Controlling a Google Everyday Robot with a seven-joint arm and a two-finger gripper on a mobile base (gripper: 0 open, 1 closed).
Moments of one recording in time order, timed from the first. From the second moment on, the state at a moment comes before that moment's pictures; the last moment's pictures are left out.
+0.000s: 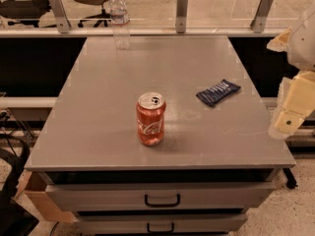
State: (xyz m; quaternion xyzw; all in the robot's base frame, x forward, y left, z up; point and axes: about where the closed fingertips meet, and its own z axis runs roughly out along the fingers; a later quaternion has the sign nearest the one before) arm 0.438 -0.214 0.986 -0.60 0.78 -0.05 0.17
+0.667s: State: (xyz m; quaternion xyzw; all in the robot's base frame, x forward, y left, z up) arm 0.437 -0.213 0.986 -0.60 0.77 -0.03 0.19
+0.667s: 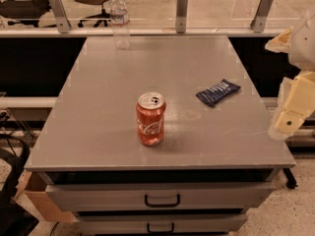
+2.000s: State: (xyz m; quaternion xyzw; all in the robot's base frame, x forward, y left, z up) arm 0.429 -0.171 0.914 -0.58 0.62 0.24 0.47
